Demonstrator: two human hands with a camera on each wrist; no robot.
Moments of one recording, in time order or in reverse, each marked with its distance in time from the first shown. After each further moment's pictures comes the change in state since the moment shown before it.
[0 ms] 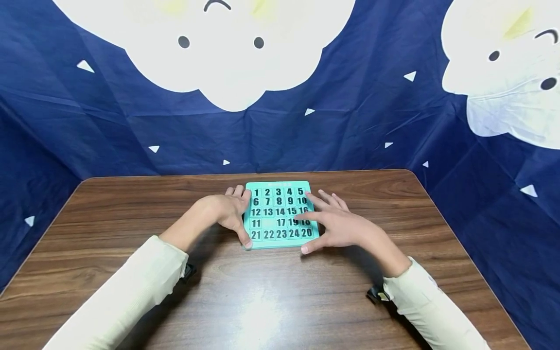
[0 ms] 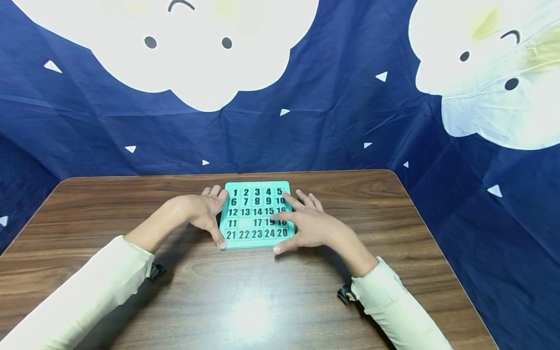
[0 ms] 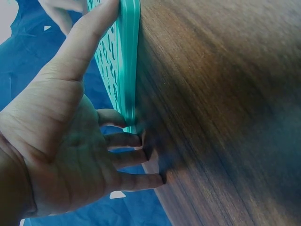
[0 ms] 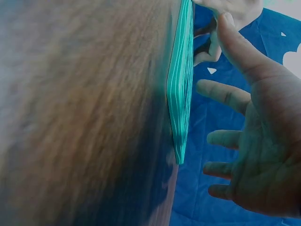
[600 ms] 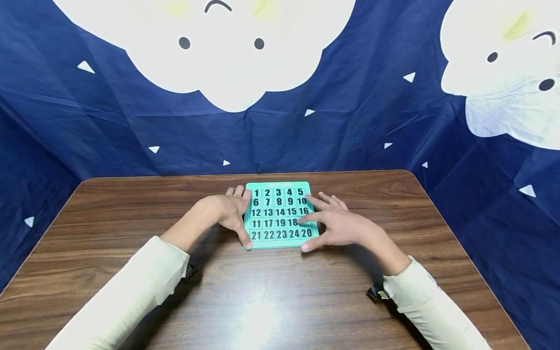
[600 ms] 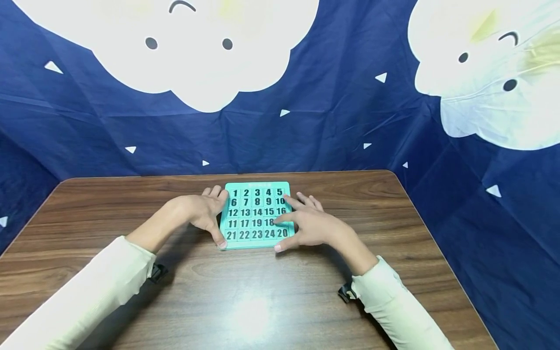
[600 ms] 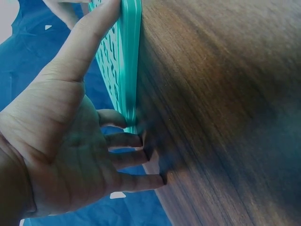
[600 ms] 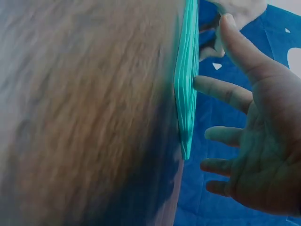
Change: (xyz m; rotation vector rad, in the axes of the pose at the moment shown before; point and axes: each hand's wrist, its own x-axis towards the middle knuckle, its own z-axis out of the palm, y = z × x) left_hand 0.000 0.001 -0.002 0.001 -0.010 -0.007; right_hand 0.003 0.011 -0.002 0.013 0.021 -0.030
